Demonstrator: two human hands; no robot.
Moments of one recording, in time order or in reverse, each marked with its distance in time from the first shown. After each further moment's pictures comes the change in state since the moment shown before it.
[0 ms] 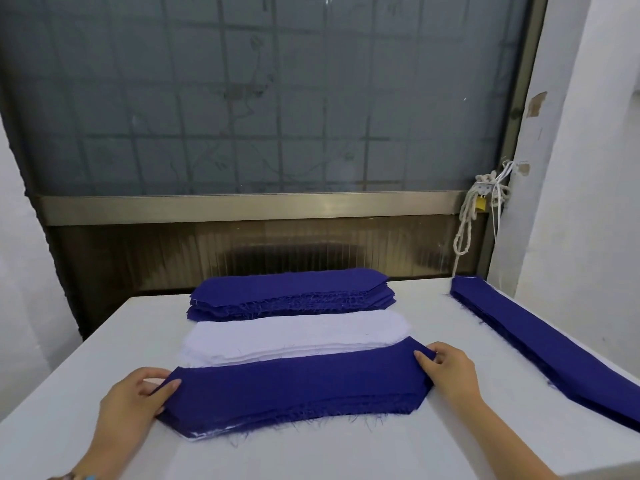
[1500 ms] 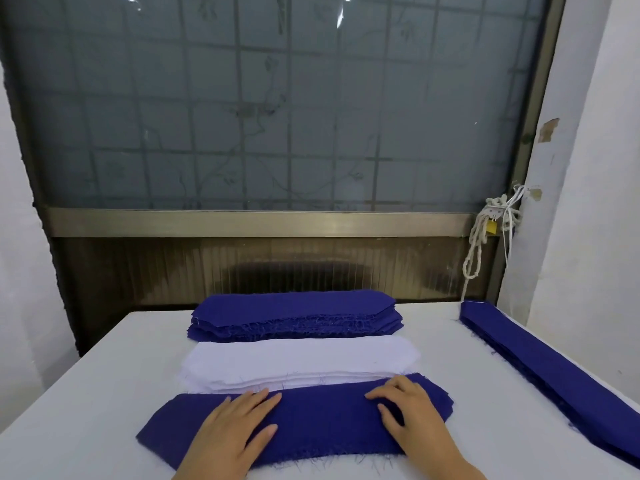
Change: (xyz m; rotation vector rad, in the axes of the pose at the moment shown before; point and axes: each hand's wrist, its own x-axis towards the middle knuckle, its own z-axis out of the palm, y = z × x) left_hand -0.036 0.046 0.083 0.718 -0.497 0.600; right_hand -0.040 -0.036 0.037 -0.303 -0.275 -0.524
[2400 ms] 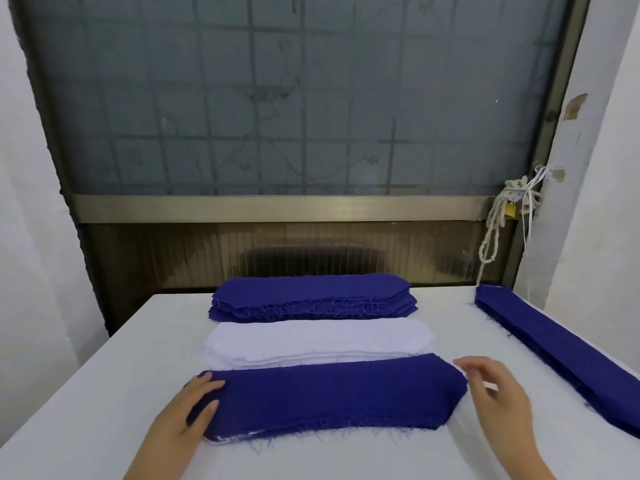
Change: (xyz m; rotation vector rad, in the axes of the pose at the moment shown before) left_hand -0.061 -0.061 -0.016 -0.477 0.318 -0.316; right_hand -0.033 0.007 -0.047 0.421 0.562 0.320
